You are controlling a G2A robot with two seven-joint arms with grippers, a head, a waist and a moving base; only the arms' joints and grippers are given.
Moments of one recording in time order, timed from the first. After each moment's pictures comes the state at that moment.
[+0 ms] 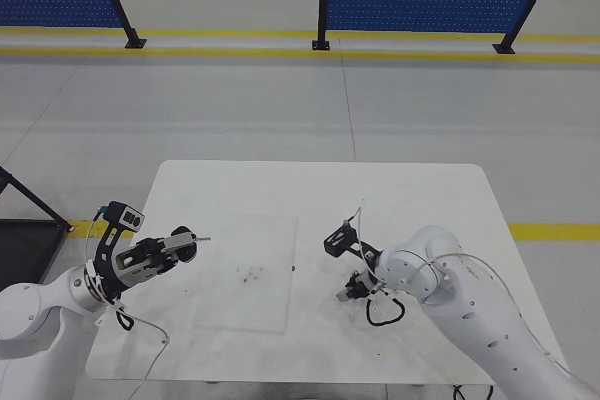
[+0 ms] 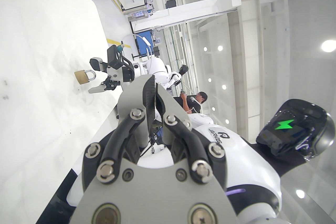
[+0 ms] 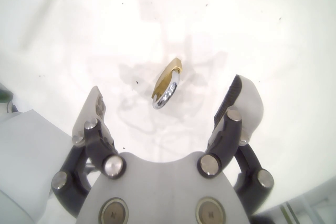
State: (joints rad) left arm 1.69 -1.07 -1.88 -1.90 -0.62 0.01 -1.18; right arm -1.08 -1.11 0.94 -1.85 -0.85 -0.01 1.54
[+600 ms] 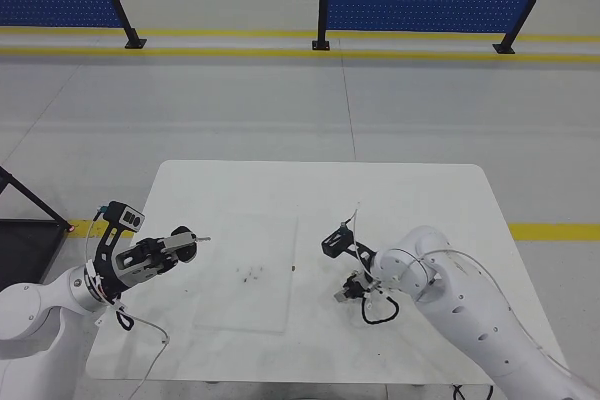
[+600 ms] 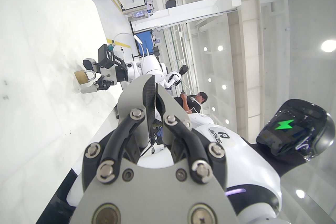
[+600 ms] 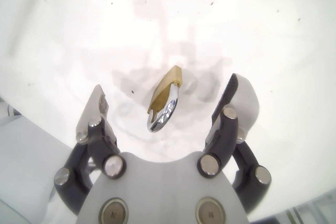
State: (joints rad) left arm 1.69 -1.07 -1.88 -1.90 -0.62 0.01 -1.18; right arm -1.05 -1.12 0.89 -1.77 -0.85 -0.01 1.50
